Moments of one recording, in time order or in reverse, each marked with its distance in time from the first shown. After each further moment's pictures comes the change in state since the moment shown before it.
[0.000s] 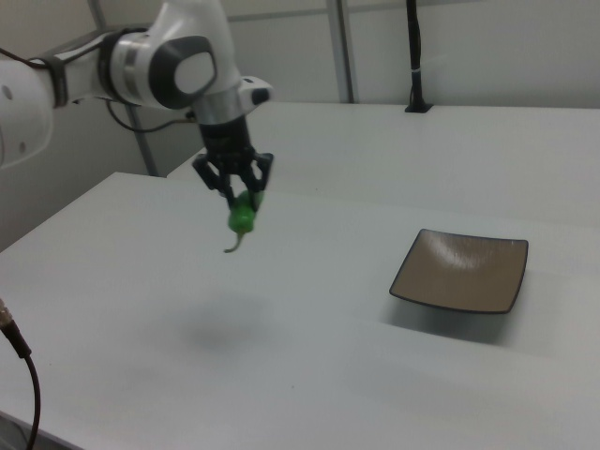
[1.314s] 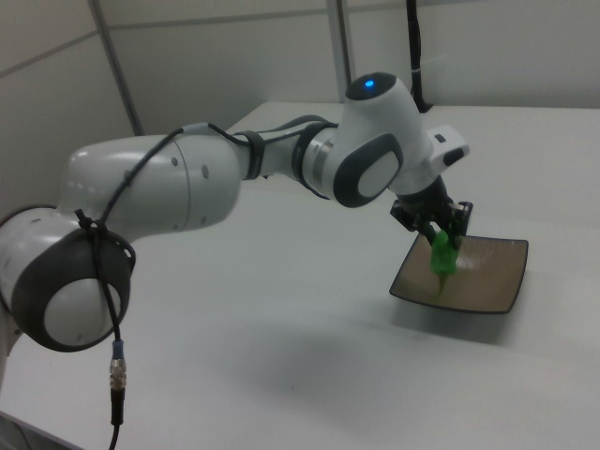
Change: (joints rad) arm -0.380 0.459 -0.001 0.287 0.004 0.514 -0.064
